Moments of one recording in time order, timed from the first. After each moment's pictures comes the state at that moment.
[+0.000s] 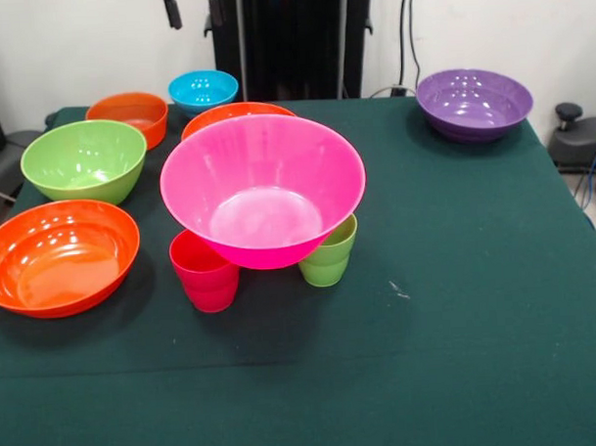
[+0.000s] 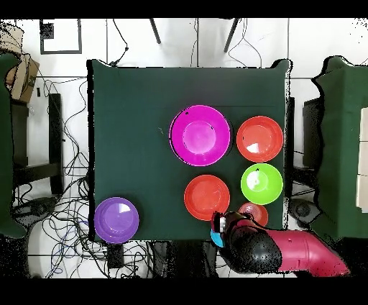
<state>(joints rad) -1.15 -1.08 0.70 2.36 -0.51 0.47 1.71</state>
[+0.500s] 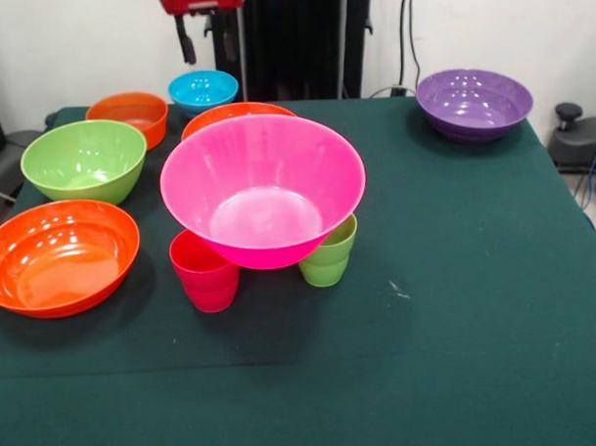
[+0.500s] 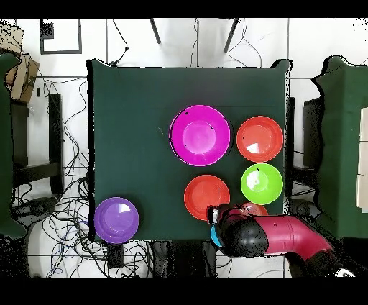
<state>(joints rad) -1.01 -0.92 0.55 2.25 -0.61 0.44 1.73</state>
